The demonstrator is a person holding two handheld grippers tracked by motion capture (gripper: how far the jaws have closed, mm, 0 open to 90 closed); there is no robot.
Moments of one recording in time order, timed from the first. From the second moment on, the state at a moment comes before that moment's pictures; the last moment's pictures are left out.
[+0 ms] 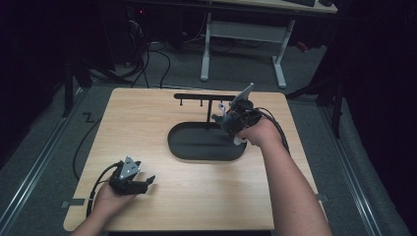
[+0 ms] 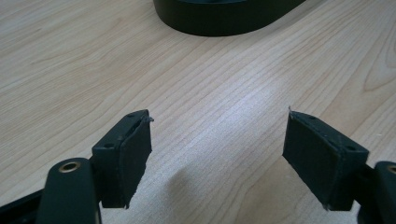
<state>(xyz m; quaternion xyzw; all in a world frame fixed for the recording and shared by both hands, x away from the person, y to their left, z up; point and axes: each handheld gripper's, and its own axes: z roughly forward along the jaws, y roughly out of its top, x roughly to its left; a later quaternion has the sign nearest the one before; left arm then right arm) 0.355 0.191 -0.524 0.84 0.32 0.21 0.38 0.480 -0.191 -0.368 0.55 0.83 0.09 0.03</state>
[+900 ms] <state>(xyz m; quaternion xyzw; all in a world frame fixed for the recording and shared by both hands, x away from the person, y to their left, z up) 0.356 0.190 -0.524 0.84 0.32 0.21 0.38 0.482 -0.188 -0.387 0.56 0.82 0.13 0.05</state>
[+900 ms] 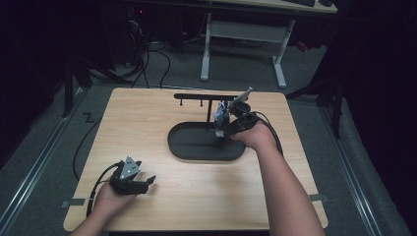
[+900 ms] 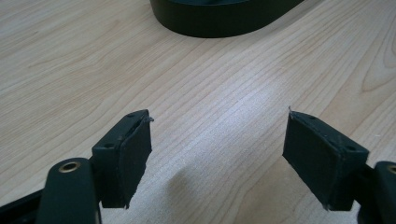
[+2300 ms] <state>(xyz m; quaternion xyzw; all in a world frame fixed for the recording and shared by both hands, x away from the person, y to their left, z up) 0.338 0.175 -0.520 0.84 0.30 0.23 0.40 0.297 -0.262 -0.518 0.50 0.72 0.38 0.30</state>
